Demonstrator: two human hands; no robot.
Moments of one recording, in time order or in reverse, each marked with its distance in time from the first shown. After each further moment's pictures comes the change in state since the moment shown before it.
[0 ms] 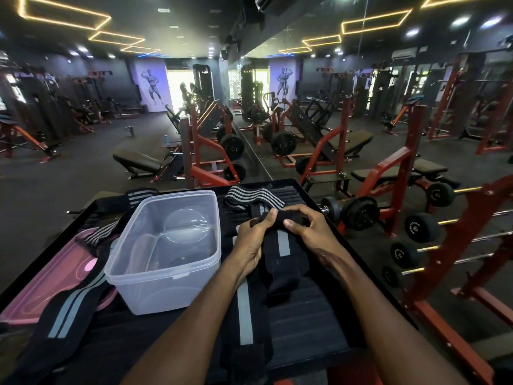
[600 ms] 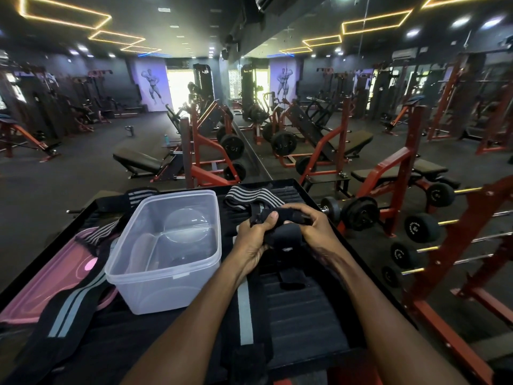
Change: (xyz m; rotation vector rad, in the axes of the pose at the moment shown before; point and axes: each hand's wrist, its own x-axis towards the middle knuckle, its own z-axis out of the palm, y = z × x) left_hand -0.001 0.003 0.003 -0.016 -0.019 0.006; right_hand 0.001 0.002 0.002 0.080 0.013 -0.022
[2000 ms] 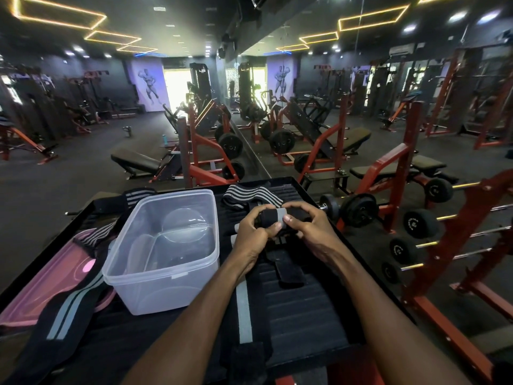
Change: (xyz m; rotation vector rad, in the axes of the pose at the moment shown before) left_hand -0.002 -0.005 -0.005 0.323 -0.037 0.203; right_hand 0.000 0.003 -0.004 0.036 0.042 0.117
